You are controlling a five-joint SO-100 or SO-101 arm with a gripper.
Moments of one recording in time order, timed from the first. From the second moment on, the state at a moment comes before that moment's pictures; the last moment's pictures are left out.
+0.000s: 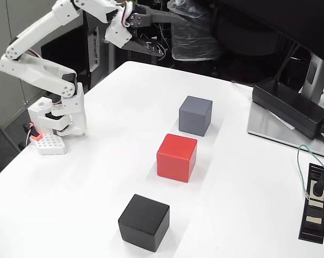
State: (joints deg) arm -34.7 149.4 124.7 62.9 7.6
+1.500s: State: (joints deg) arm -29.4 88.3 112.4 47.3 20.0
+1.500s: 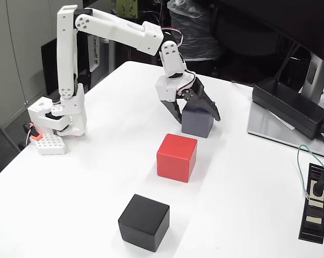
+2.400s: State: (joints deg) arm -26.8 88.1 106.7 48.3 20.0
